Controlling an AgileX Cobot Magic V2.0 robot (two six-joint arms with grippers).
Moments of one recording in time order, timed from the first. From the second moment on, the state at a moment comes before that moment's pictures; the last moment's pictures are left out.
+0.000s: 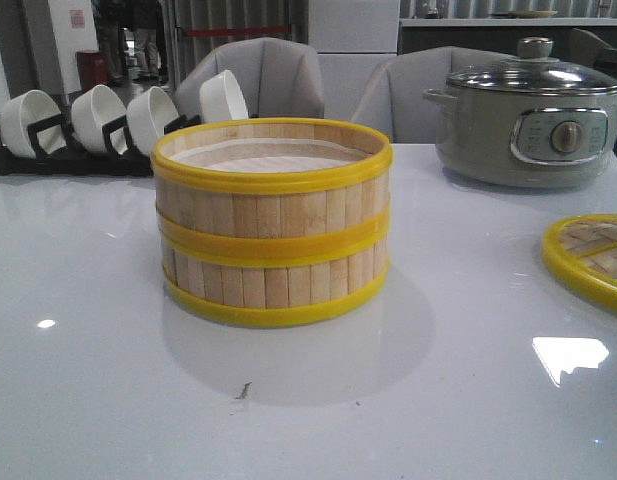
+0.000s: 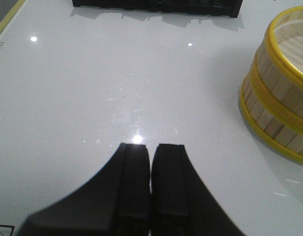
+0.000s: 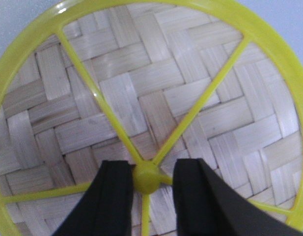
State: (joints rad) left arm -0.10 0.68 -0.52 0.09 0.44 -0.18; right arm -0.19 1.93 -1.40 0.03 0.76 0.06
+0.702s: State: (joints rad) left arm -0.10 0.68 -0.52 0.09 0.44 -0.18; right arm -0.15 1.92 -1.46 0.03 0.84 0.06
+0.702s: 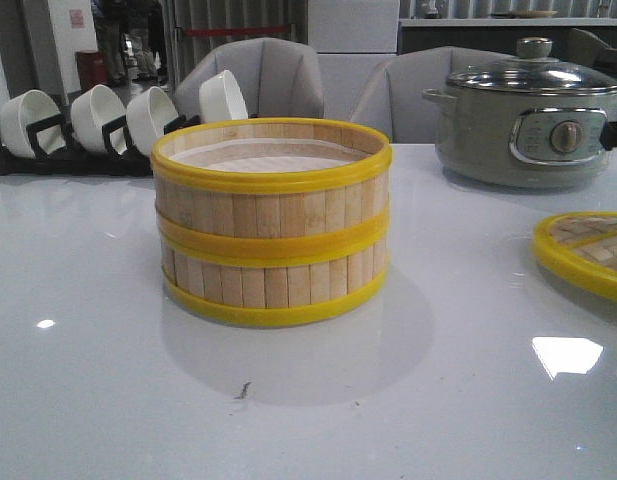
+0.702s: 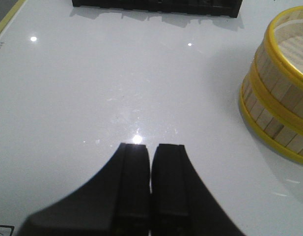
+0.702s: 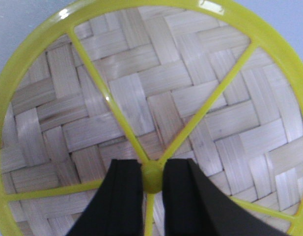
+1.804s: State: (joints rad) left arm -0.10 0.68 -0.52 0.09 0.44 -0.18; right arm 0.49 2.08 -2.25 0.04 1.19 0.06
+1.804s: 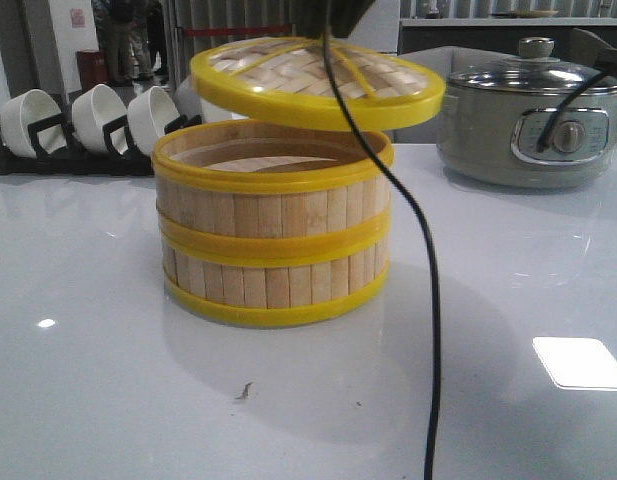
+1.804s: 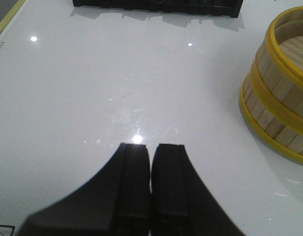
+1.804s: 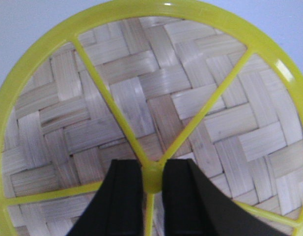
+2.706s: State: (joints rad) left arm -0.10 0.68 -0.52 0.09 0.44 -0.18; right arm 0.54 2.15 -2.26 0.04 1.15 0.05
